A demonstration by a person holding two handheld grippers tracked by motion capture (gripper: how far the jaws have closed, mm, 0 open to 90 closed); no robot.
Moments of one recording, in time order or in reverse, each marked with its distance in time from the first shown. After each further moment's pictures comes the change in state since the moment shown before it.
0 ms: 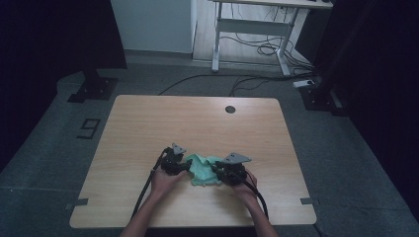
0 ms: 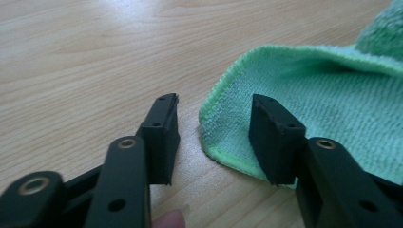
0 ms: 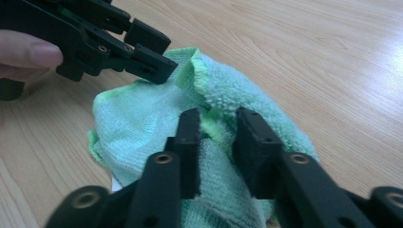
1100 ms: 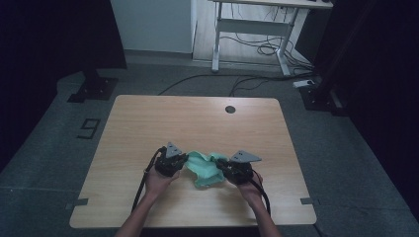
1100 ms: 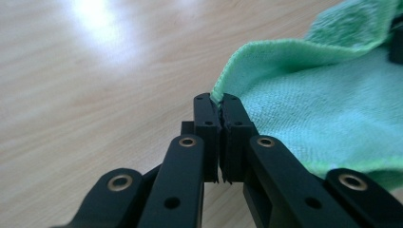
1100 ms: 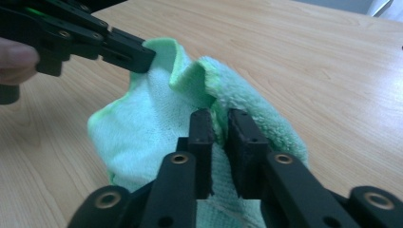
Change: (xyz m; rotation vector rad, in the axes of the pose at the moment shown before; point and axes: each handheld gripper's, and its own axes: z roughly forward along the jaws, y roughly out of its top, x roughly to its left) left arm -0.004 0.008 -0.054 -0.147 -0.076 0.099; right arm -0.006 0.010 -0.026 -0.099 0.033 0.018
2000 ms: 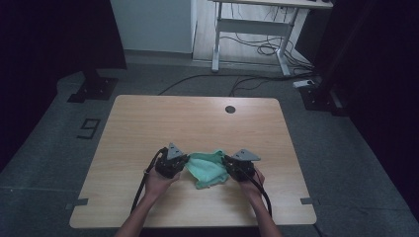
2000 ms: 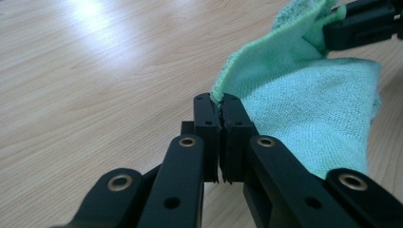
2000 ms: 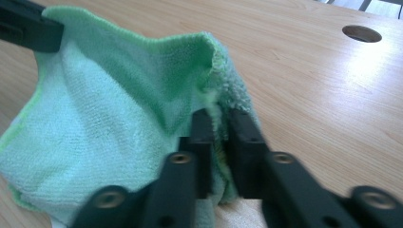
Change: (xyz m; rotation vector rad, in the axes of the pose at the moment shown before) left arm -0.005 0.001 -0.001 0.017 -0.004 0.020; right arm -0.018 -0.013 0.014 0.032 -0.162 0.011
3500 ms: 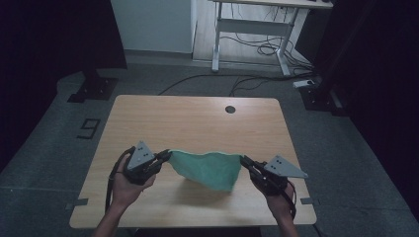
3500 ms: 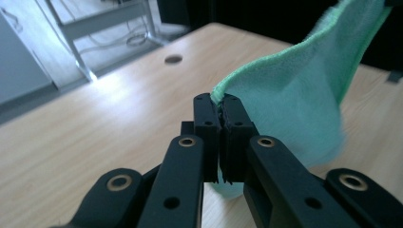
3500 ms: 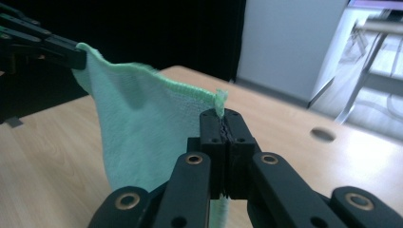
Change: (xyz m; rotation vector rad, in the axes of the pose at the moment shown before) left arm -0.008 0.031 -0.147 -0.236 -0.018 0.119; right arm 0.019 0.054 -0.153 -0.299 0.066 -0.060
